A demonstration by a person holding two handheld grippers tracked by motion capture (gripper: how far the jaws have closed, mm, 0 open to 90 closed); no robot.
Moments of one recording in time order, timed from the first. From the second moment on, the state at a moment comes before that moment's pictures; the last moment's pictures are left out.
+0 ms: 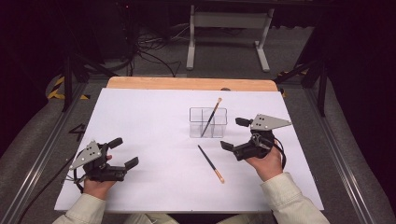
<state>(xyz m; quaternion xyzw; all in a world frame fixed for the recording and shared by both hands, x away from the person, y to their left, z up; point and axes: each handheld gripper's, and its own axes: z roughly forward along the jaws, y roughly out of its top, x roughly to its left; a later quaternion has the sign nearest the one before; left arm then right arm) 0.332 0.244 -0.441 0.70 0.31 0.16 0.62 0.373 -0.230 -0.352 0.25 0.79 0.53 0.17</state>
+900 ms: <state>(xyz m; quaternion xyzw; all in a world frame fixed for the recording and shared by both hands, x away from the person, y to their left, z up) 0.331 0.244 -0.441 0.71 0.30 0.16 0.61 0.367 -0.205 -0.347 0.24 0.87 0.39 0.18</state>
